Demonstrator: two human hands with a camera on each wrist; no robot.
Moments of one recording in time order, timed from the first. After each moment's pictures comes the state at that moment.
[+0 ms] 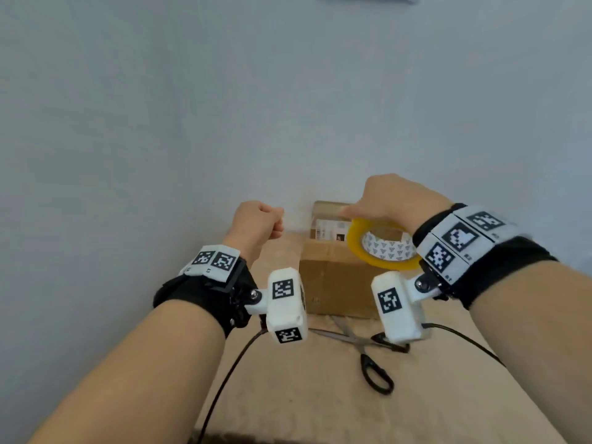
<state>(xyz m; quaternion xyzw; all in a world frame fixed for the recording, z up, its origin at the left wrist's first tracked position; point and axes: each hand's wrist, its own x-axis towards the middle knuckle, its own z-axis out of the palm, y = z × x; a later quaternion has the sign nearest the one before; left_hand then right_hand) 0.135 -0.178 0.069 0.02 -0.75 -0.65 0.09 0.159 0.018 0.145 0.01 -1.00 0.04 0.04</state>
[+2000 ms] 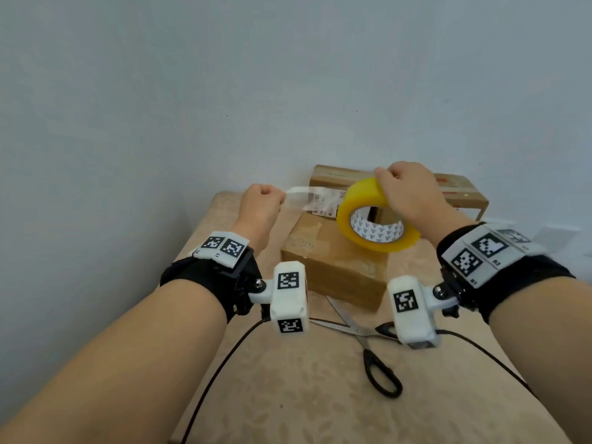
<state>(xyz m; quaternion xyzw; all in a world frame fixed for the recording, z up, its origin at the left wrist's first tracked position) 0.076 -0.160 0.012 0.06 -0.72 -0.68 0.07 0.097 0.058 0.063 0.02 -0.93 0.30 0.20</state>
